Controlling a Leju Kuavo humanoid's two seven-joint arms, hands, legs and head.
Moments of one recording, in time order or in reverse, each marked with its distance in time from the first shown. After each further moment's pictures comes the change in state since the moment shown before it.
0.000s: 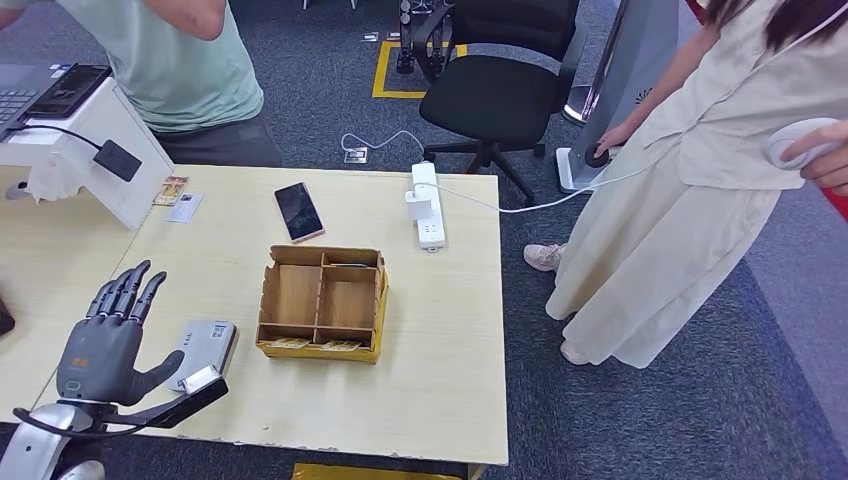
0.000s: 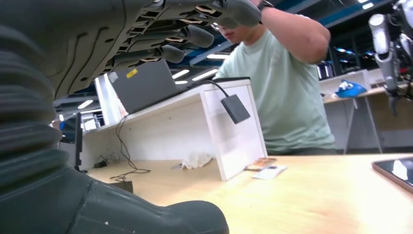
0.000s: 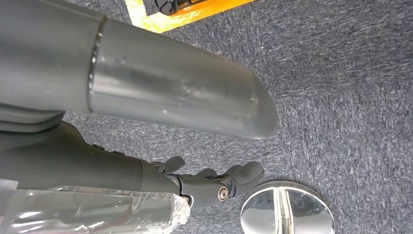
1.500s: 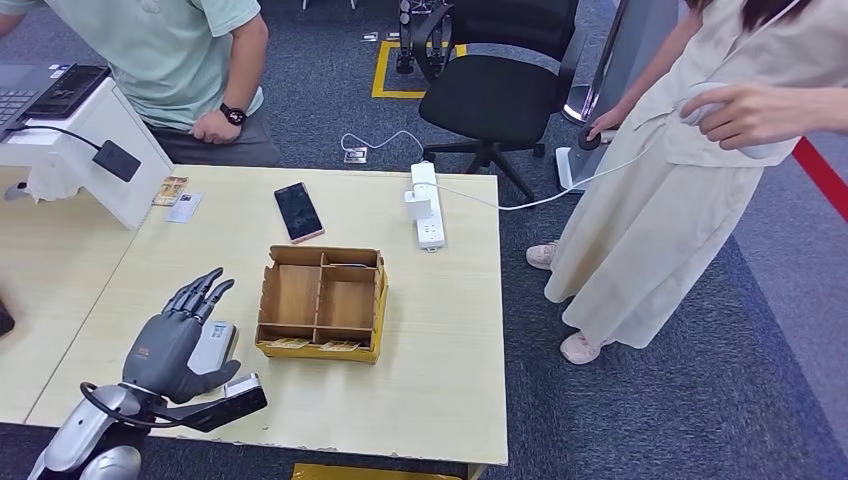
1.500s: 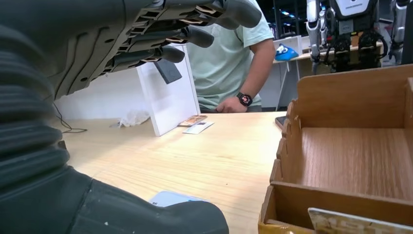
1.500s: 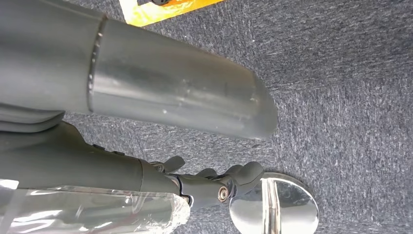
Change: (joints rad) left arm -0.106 0.011 -0.177 0.034 0.186 -0.140 -0.056; right arm -0.011 -0.007 0.013 0.000 0.021 -0.023 -0.012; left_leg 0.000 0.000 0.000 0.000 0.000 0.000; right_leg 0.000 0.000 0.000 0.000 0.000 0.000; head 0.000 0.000
